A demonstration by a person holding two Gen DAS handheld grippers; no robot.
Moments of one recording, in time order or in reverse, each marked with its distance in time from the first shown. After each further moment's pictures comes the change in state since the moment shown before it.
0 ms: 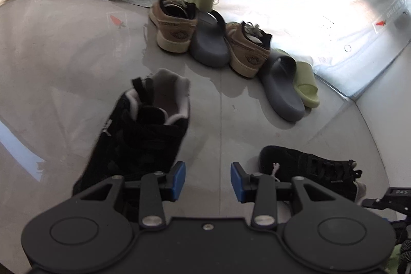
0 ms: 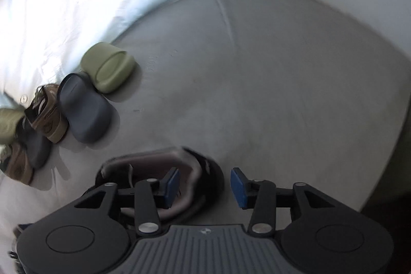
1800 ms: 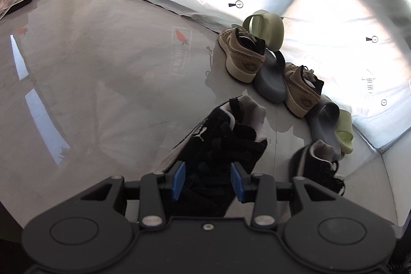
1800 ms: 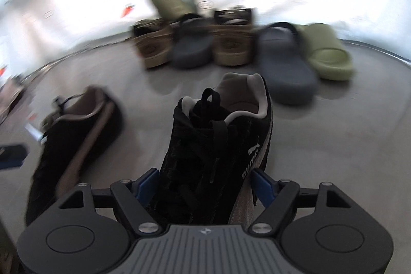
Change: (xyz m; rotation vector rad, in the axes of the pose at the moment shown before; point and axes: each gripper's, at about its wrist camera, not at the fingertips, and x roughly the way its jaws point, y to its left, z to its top) left arm -0.055 0.071 -0.024 -0.256 -0.159 0.174; right arm 0.049 0.169 -0.105 -0.981 -0.040 0.445
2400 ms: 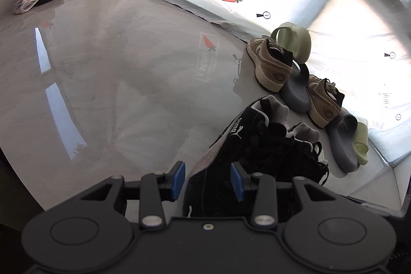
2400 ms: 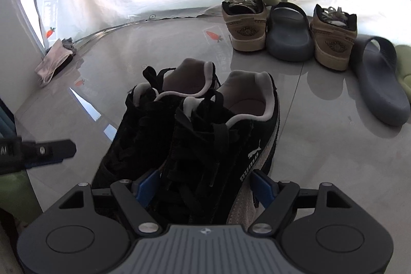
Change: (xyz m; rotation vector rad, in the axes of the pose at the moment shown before) left arm -0.019 0.035 -0.002 -0.063 -0.032 0.068; right arm 0.030 0.092 0.026 -0.031 0.095 0.151
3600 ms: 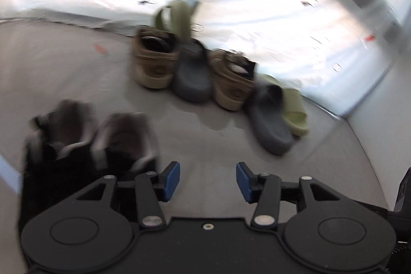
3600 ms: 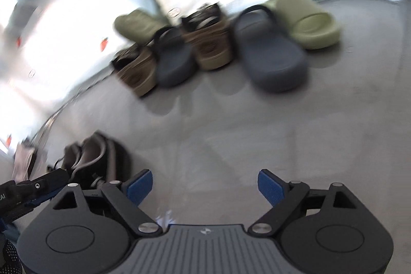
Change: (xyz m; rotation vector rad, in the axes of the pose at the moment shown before) left arm 0.075 -0.174 0.018 0.354 0.095 -0.314; right arm -0.068 -0.145 -0.018 0.469 -0.160 -0.150
